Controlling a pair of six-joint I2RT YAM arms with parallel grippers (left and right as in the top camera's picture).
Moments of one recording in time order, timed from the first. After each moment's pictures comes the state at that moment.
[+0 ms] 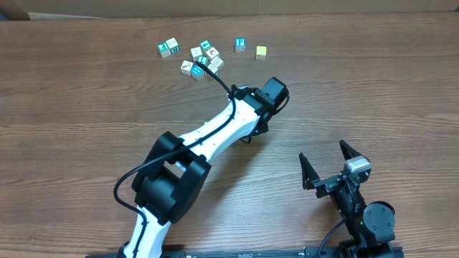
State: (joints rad) left arm -0.73 2.14 1.63 -0.91 -0.26 -0.92; right arm 0.21 0.01 0.02 -0.03 -0.12 0.07
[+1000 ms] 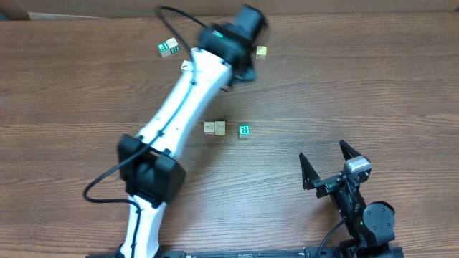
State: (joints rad) left arm -0.51 2.19 2.28 -1.34 -0.17 -0.70; right arm 0.21 0.01 0.02 -0.03 -0.12 0.07
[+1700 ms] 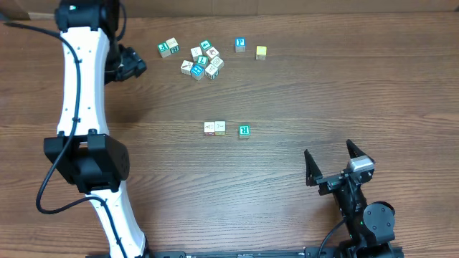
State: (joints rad) left arm 0.05 2.19 2.34 -1.69 -0.16 -0.66; right arm 0.21 0.01 0.02 -0.03 -0.03 0.04
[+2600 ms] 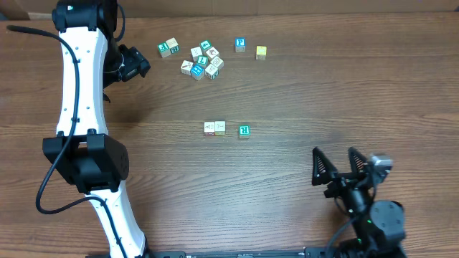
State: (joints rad) left arm 0.05 2.19 2.34 -1.69 -0.06 -0.65; right arm 0.21 0.07 0.22 -0.31 0.00 0.43
